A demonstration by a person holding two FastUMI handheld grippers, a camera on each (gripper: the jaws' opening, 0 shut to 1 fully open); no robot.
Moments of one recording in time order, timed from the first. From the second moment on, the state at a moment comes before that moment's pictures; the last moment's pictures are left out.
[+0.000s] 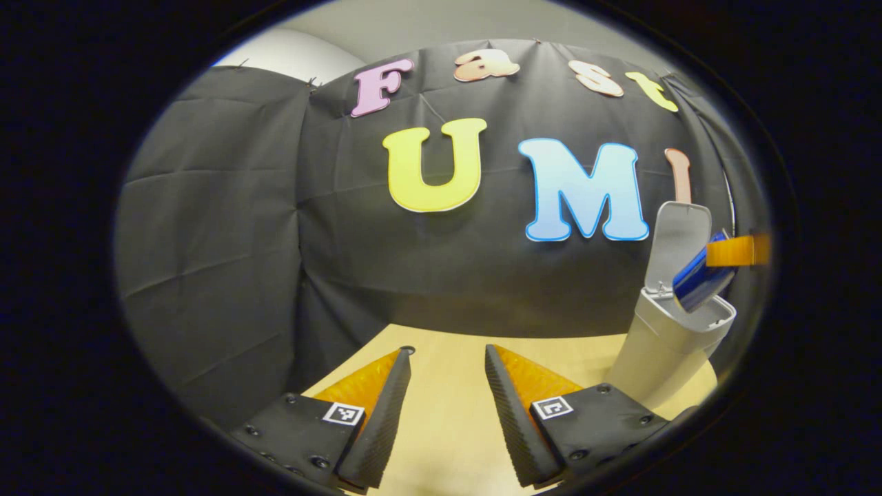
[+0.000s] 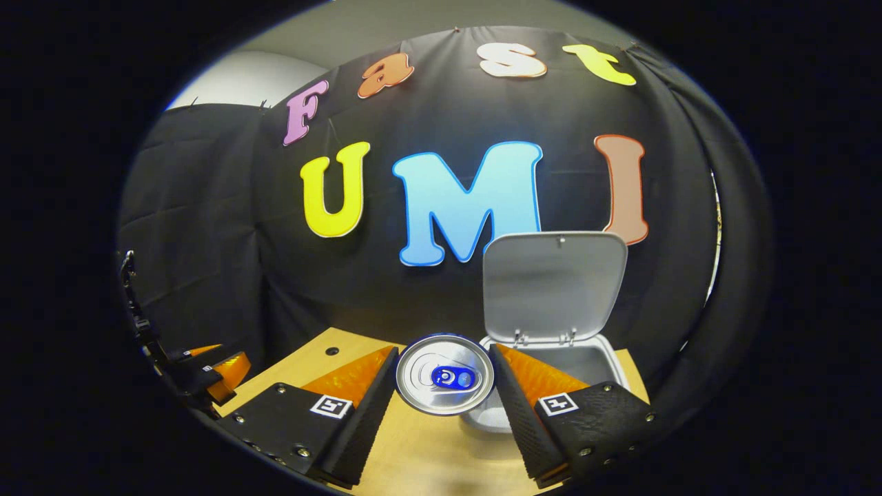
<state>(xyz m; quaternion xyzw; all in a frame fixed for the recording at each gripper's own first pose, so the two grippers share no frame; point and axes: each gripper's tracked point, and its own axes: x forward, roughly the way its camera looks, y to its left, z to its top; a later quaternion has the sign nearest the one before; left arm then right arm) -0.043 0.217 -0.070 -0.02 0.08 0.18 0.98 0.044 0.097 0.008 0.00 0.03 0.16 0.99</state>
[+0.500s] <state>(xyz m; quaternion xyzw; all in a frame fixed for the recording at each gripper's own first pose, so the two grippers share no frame) -0.050 0.227 -0.077 -0.03 0.08 0.20 0.98 0.085 0.021 -0.010 -0.03 0.06 0.07 1.00</state>
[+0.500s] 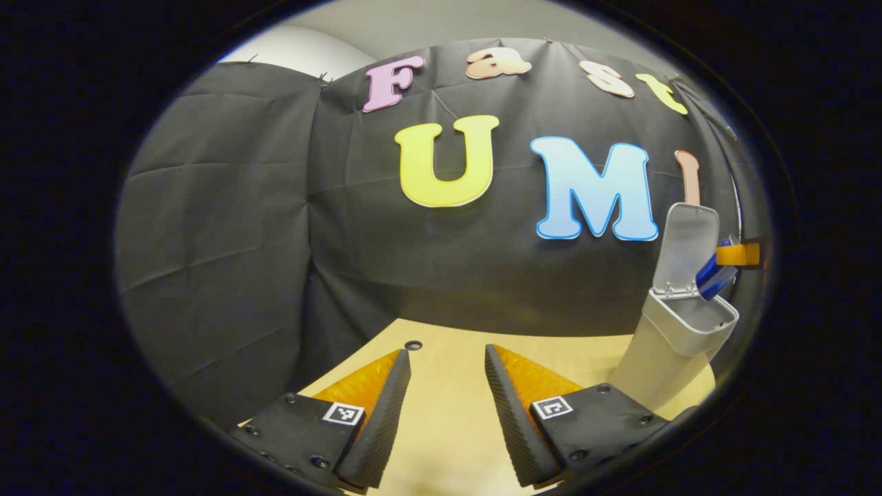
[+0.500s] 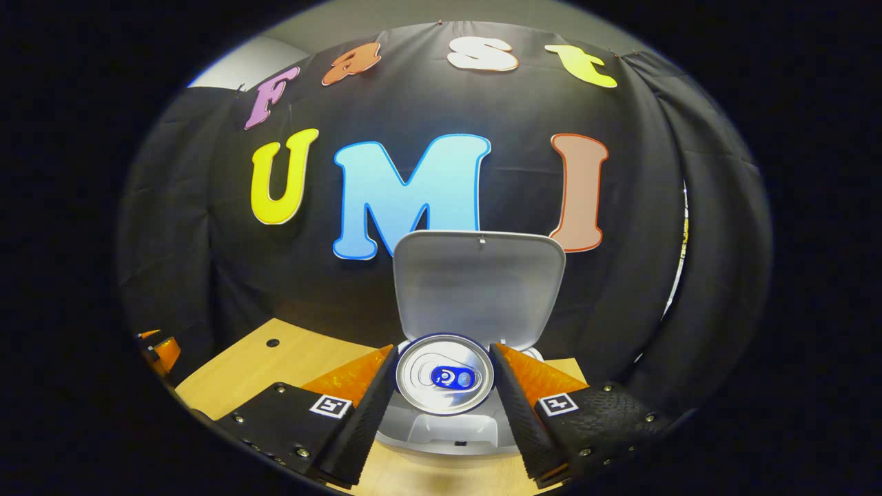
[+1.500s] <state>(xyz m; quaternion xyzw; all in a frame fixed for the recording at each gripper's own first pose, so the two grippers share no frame) -0.041 0.211 -0.086 -0.03 0.09 0.19 0.98 0.096 -0.009 -0.071 0.00 0.14 0.03 0.99</state>
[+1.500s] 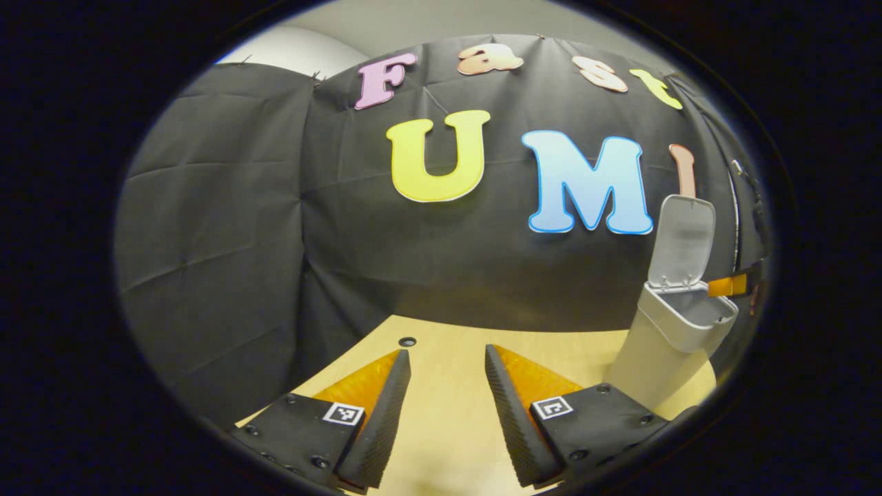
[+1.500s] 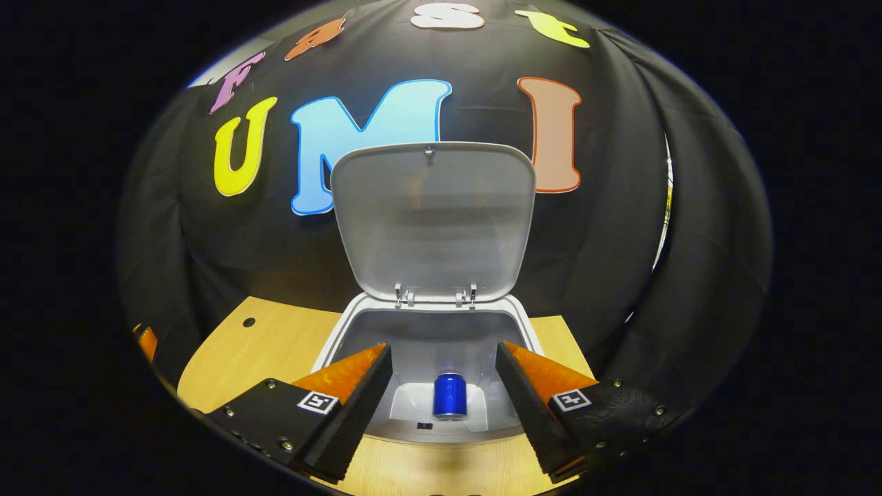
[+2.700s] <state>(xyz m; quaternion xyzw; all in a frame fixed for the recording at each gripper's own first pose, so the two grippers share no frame) -0.062 0.225 -0.097 -0.03 0.10 0.20 0.97 0.128 0.004 0.118 0.01 -0.03 0.03 1.00</state>
